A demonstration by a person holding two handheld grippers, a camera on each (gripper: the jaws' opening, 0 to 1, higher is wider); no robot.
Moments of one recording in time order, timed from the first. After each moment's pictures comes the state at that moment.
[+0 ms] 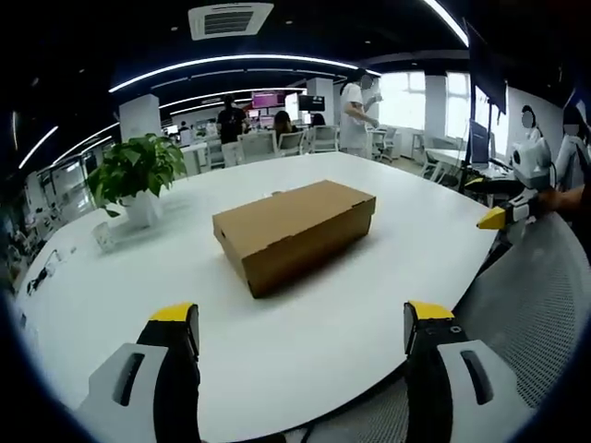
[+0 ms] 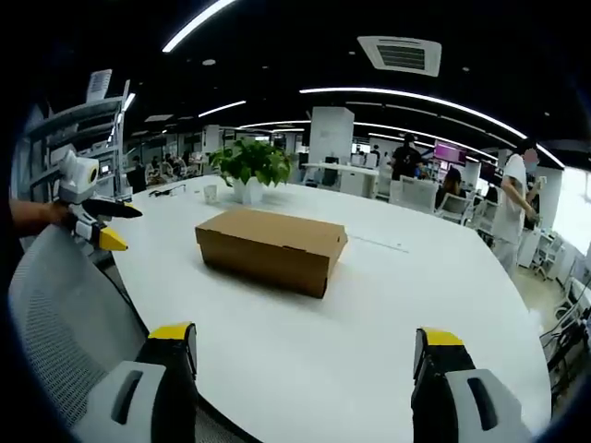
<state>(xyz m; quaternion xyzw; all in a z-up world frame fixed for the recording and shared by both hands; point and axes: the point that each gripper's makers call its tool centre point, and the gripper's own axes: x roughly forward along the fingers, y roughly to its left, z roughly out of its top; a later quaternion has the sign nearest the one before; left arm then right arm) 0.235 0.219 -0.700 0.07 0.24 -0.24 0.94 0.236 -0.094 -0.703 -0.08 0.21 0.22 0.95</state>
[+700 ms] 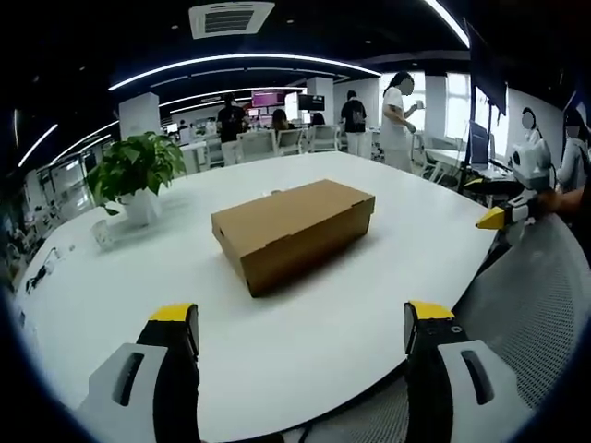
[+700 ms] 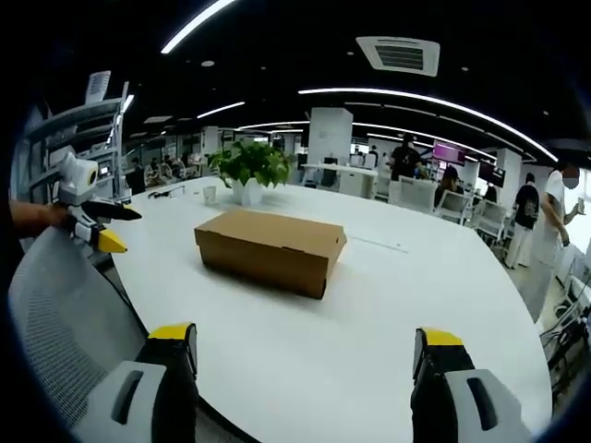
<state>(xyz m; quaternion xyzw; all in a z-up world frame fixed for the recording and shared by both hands) 0.235 0.219 -0.701 0.07 0.24 -0.24 0.94 0.237 -0.094 -0.702 -0.08 0.21 0.22 0.95</state>
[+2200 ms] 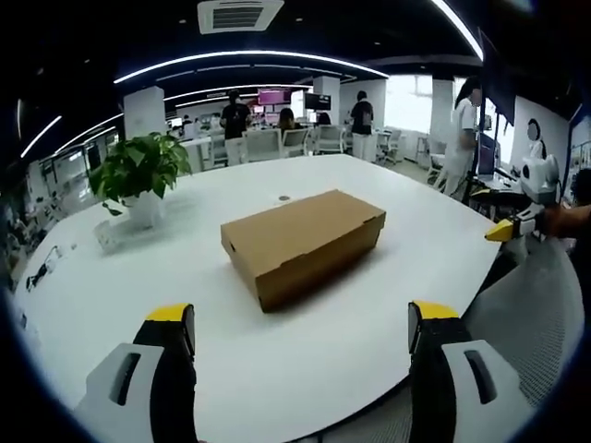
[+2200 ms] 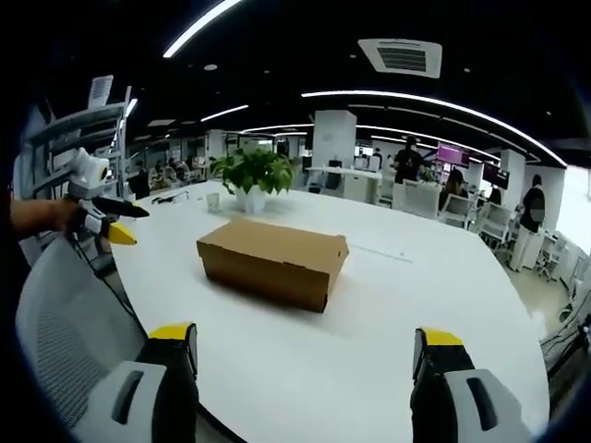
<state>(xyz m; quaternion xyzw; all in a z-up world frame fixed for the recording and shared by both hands) 0.262 0.227 -0.676 0.05 0.25 -0.23 0.94 0.250 -0.092 -0.681 -0.07 0.20 0.23 0.95</state>
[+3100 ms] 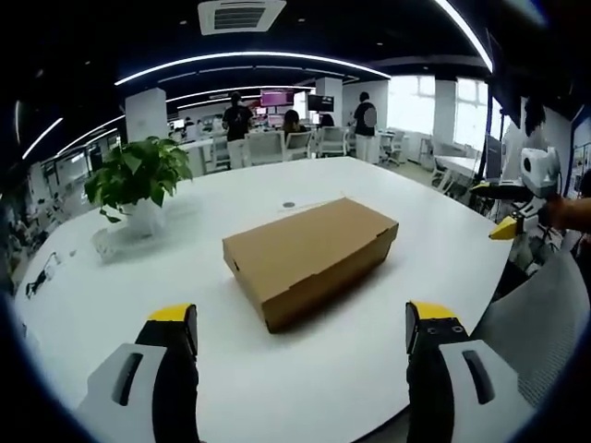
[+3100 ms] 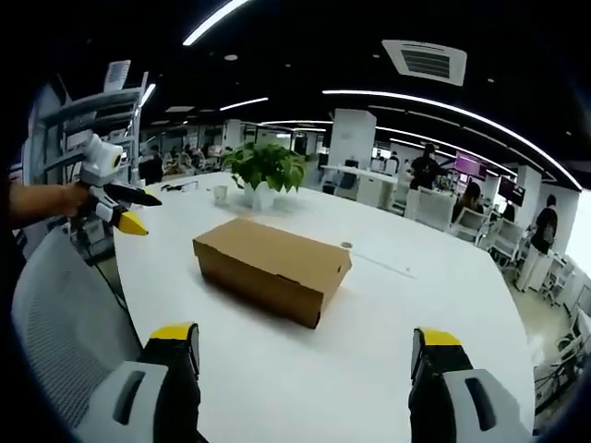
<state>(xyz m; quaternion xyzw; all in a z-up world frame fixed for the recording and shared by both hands) 0.299 0.220 -0.675 0.05 0.25 -0.23 0.94 0.291 -0.088 -0.671 -0.11 0.20 0.26 0.94</state>
